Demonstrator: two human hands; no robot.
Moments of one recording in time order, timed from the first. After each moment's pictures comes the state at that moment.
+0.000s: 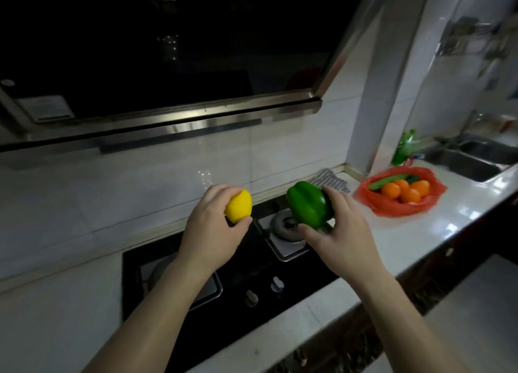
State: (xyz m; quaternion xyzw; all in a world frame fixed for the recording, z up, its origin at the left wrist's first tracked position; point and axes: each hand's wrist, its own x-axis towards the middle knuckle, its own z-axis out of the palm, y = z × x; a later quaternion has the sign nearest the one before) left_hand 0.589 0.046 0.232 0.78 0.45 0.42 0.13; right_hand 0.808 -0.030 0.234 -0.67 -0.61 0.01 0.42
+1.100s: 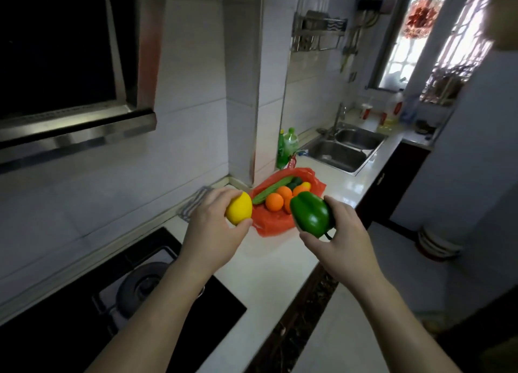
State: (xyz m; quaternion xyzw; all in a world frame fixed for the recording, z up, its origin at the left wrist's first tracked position) left_hand 0.995 0.162 0.206 0.83 0.29 0.41 0.25; right_hand 1.171 -0.003 0.215 -0.79 -0.46 -0.05 0.40
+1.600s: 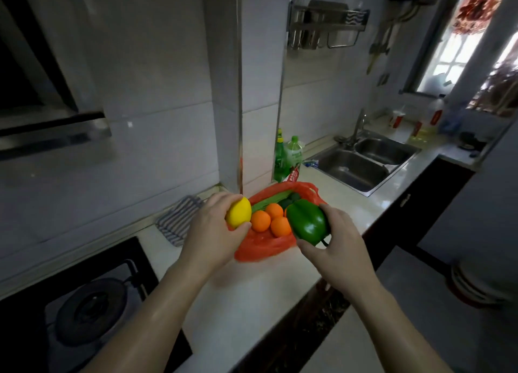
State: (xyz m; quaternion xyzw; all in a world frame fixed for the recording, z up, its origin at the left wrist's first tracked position) left_hand 1.168 0.177 0.193 0.82 0.39 0.38 0.20; right_hand 1.362 0.039 0.191 -0.76 -0.52 0.00 0.39
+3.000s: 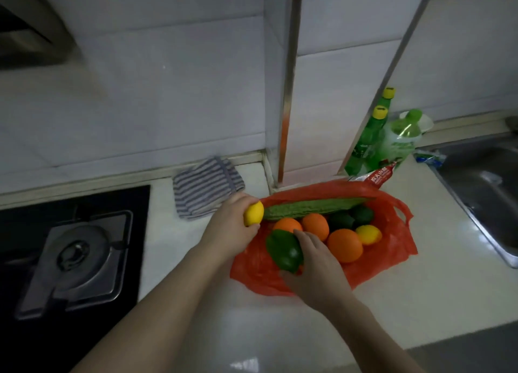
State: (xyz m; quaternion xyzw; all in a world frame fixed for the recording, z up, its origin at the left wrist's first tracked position) left_hand 1.302 0.363 0.035 0.73 0.60 0.22 0.23; right_hand 1.502 0.291 0.026 -0.63 -0.71 0.26 0.15
